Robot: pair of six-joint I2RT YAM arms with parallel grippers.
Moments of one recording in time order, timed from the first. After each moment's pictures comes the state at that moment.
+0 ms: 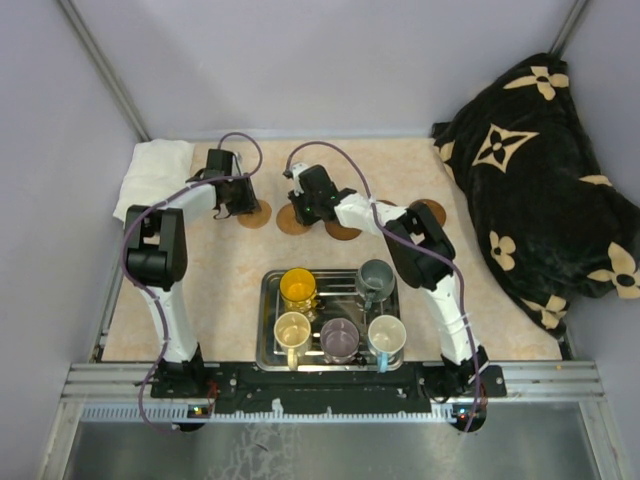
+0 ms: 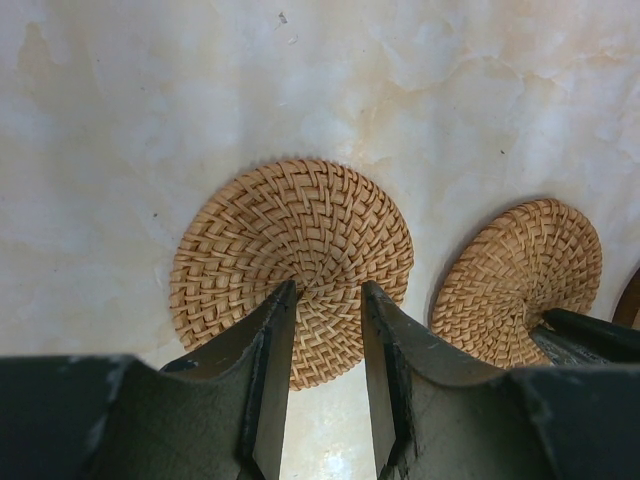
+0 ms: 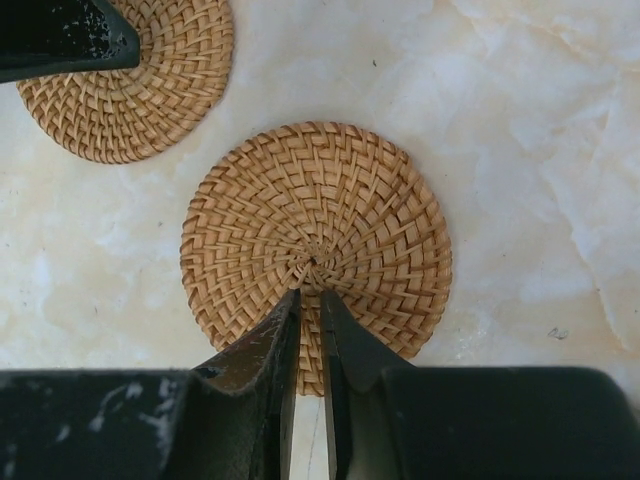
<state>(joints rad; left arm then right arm) -0.14 2.03 1.41 -0.30 0.14 -0.34 0.68 2.28 1.71 -0.18 -0.12 0.10</state>
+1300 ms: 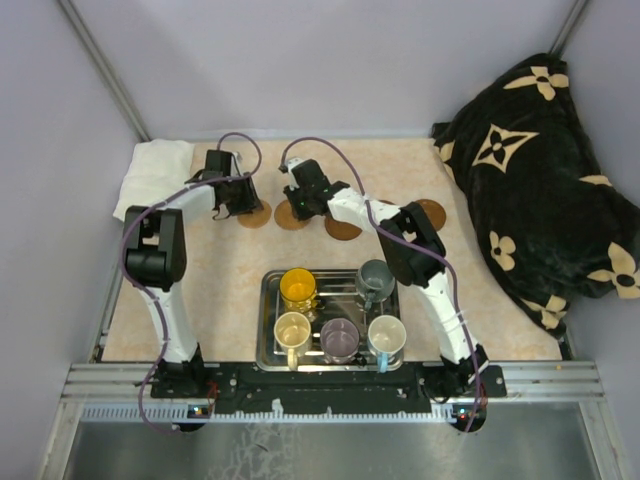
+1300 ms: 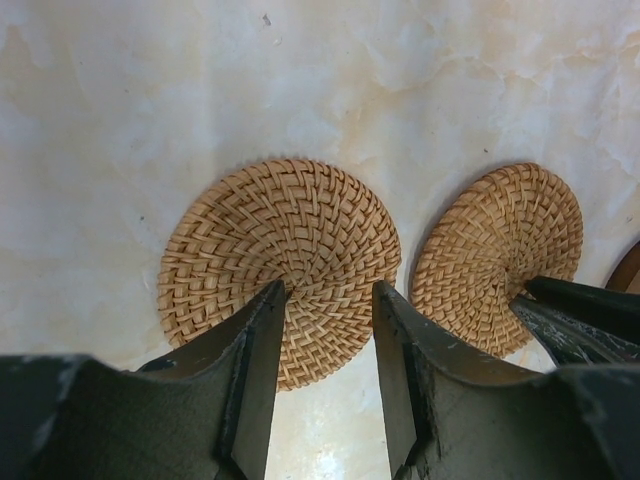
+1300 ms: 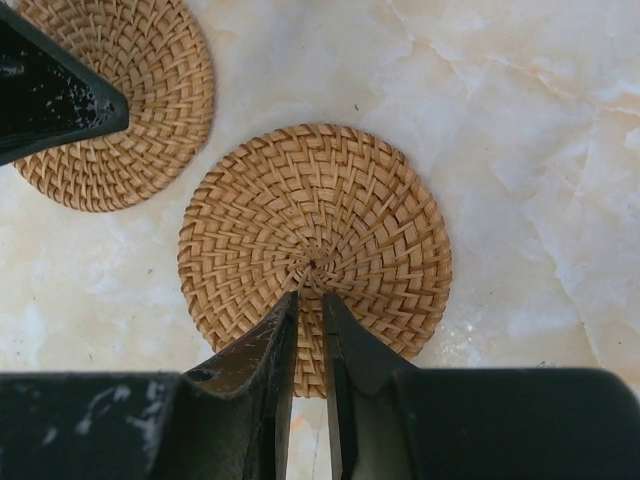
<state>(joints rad) -0.13 2.02 1.38 -0.26 0.18 -0.35 0.69 2.35 1.87 -0.29 -0.06 0.12</state>
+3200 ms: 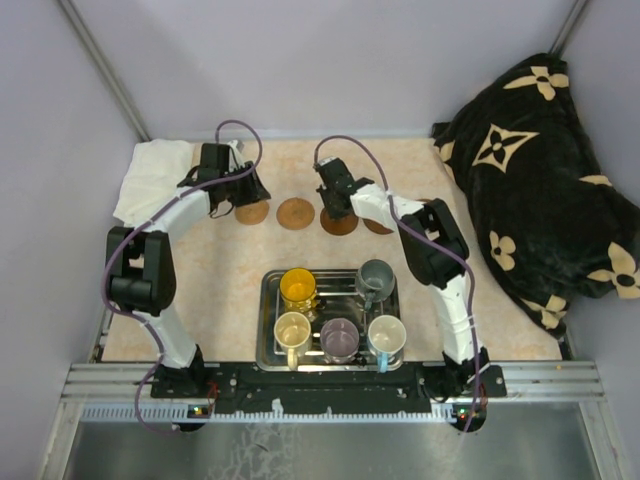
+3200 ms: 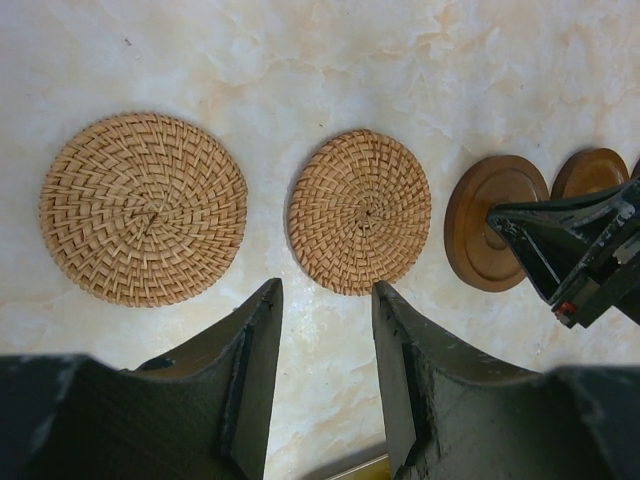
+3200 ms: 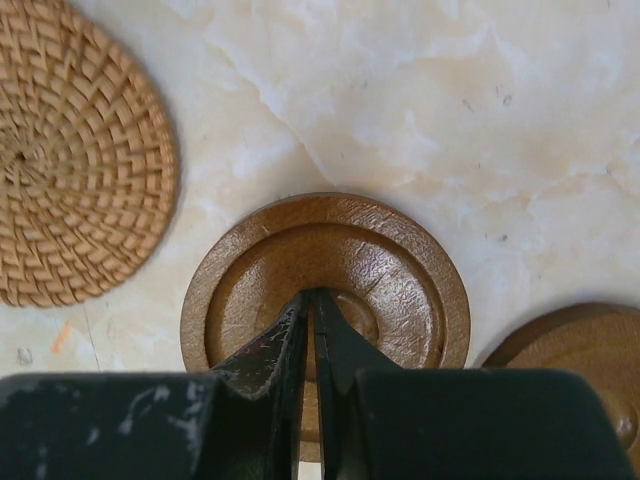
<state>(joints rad) -0.19 1.80 1.31 -0.25 0.25 -0.40 0.59 2.20 1.66 -0.38 0.15 0.11</state>
